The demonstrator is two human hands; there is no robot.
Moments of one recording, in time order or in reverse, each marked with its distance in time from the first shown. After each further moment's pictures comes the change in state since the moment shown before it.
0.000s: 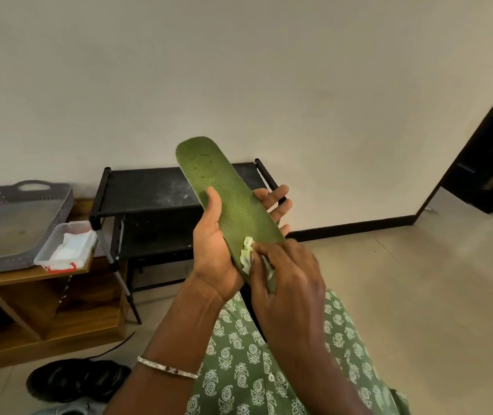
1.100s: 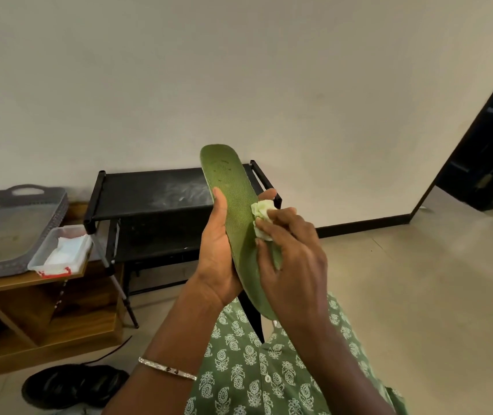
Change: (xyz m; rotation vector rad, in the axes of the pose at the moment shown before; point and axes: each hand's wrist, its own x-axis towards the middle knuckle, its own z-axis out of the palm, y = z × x) left_hand 0.000 -0.004 -0.006 0.073 0.128 -0.098; right_hand 0.028 0.017 0.000 0.055 0.020 -0.062
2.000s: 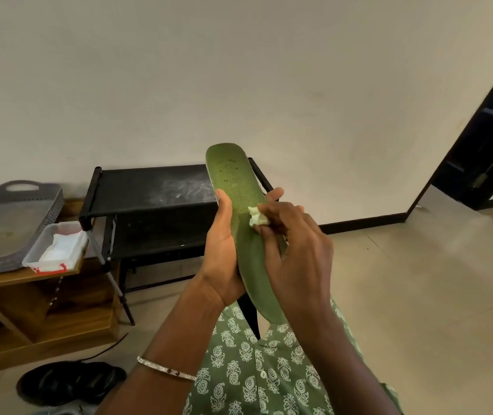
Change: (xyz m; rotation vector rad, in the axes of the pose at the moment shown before) left_hand 0.000 -0.009 0.007 0.028 -0.036 -0.049; right_hand 0.015 -0.003 -0.011 0.081 0.013 0.046
